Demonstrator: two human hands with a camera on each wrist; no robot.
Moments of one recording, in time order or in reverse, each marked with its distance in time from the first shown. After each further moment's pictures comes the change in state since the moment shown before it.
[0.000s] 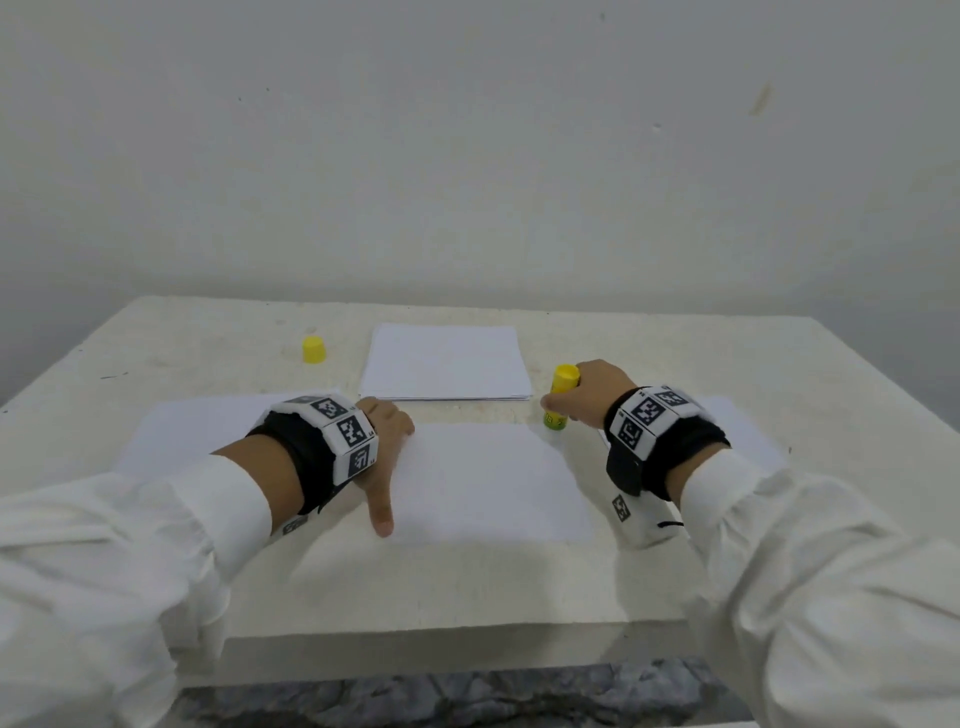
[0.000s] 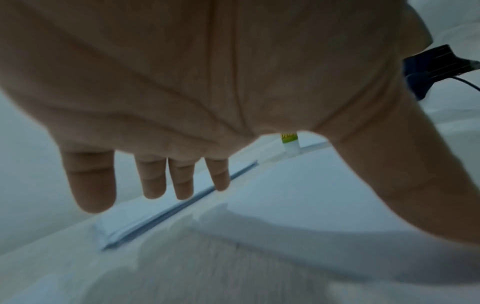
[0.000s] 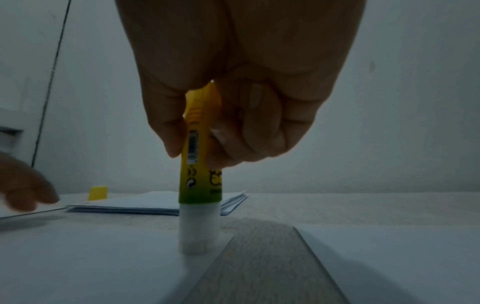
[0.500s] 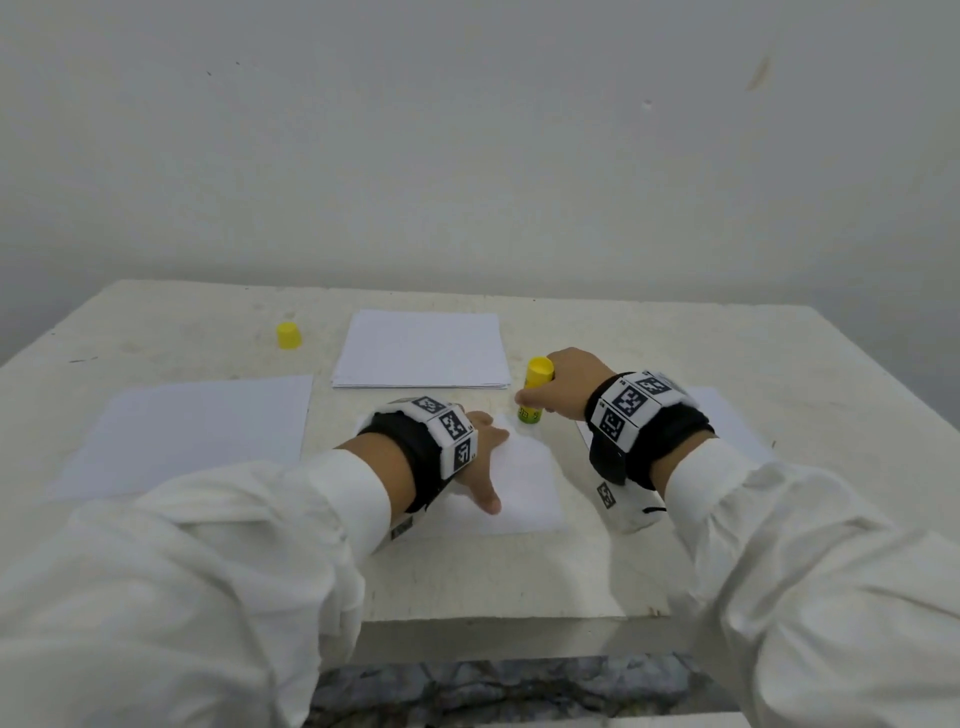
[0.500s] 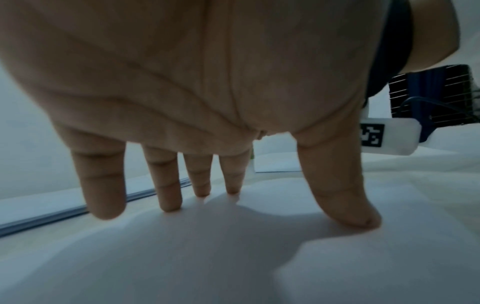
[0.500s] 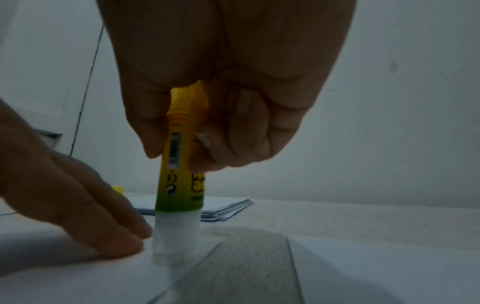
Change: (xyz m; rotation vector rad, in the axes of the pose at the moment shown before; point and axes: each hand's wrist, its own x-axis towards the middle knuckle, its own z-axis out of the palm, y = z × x) left_hand 0.033 0.107 -0.030 0.025 -0.066 0.176; right_hand 0.005 0.012 -0.006 -0.019 -0.065 -0.150
